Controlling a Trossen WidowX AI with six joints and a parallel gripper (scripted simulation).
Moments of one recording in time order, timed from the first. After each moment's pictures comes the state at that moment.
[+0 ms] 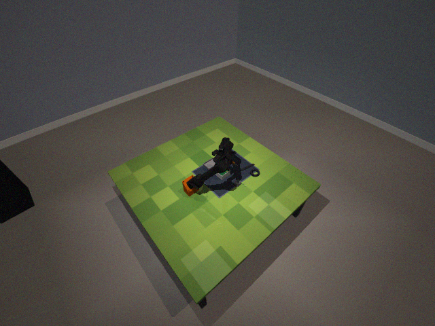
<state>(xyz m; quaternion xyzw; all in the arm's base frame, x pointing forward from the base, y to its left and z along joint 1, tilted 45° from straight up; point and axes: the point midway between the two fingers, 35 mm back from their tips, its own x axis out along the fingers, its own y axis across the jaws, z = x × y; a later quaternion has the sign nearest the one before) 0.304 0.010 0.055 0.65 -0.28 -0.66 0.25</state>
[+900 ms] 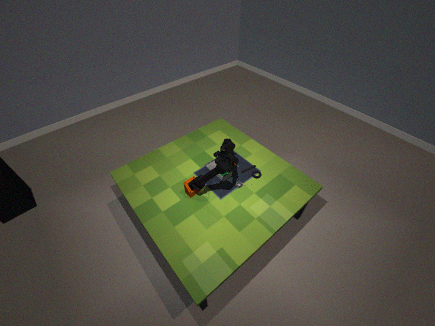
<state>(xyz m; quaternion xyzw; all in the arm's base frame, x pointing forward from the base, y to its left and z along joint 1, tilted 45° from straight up) 0.305 0.011 0.058 0.65 -0.29 -0.66 0.25</state>
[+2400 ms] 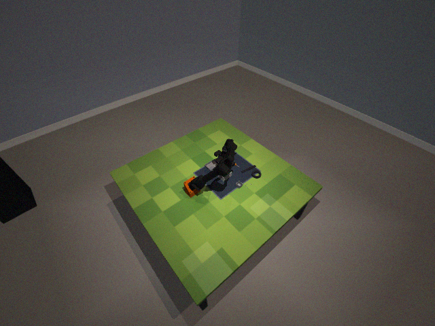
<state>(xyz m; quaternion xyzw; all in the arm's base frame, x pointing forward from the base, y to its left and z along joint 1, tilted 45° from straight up) 0.304 0.014 0.067 0.65 -0.25 -0.68 0.22</state>
